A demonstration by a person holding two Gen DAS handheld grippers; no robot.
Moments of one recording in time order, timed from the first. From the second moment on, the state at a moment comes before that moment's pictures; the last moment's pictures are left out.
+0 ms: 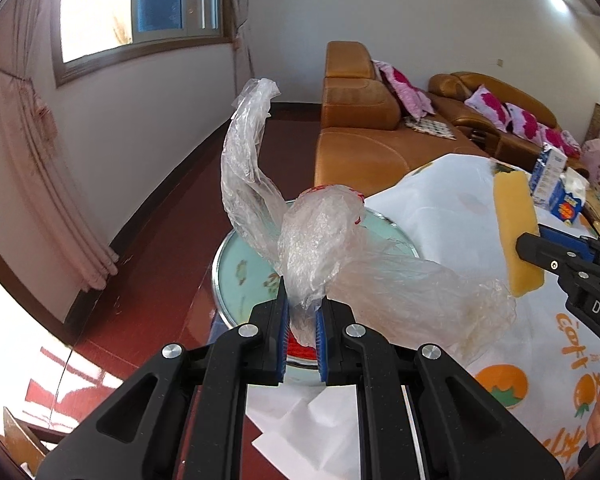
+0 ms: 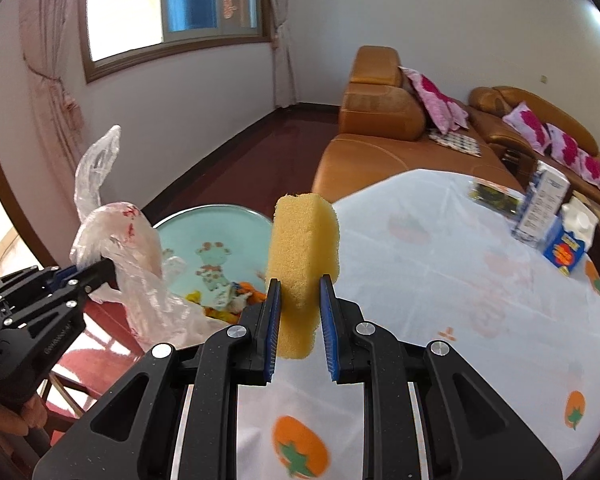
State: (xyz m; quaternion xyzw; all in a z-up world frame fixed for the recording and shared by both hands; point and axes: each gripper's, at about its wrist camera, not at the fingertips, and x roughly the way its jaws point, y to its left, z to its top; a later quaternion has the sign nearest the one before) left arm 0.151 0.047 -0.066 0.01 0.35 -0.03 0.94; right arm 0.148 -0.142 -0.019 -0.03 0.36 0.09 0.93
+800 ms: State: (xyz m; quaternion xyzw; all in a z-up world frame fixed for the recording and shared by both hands) left arm 0.200 0.059 -0.098 0.01 0.39 -0.01 0.92; right arm 0.209 -0.090 -0.044 -0.04 0.38 0.12 0.92
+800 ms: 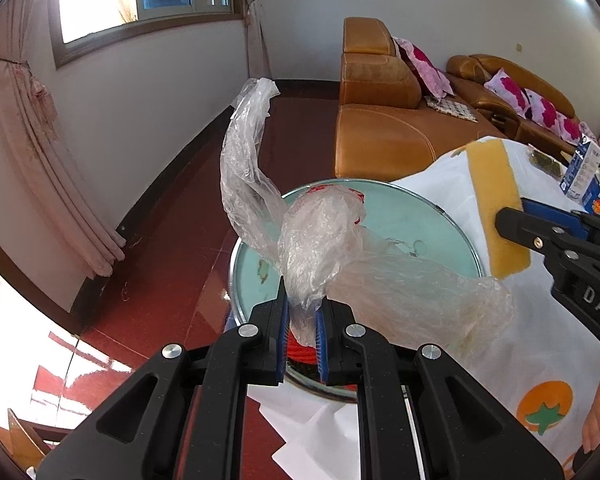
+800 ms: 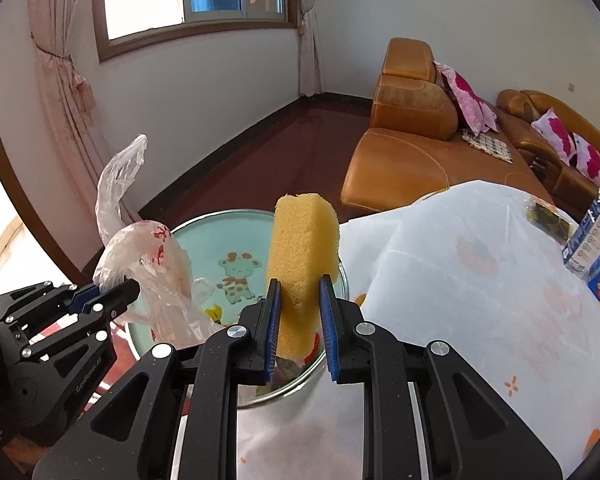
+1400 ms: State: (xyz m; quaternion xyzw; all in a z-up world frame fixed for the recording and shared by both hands) left arm 0.243 0.055 -0.139 0.04 0.45 -0.02 0.89; right arm 0.259 -0.075 -0.084 -0.06 0.42 0.13 0.90
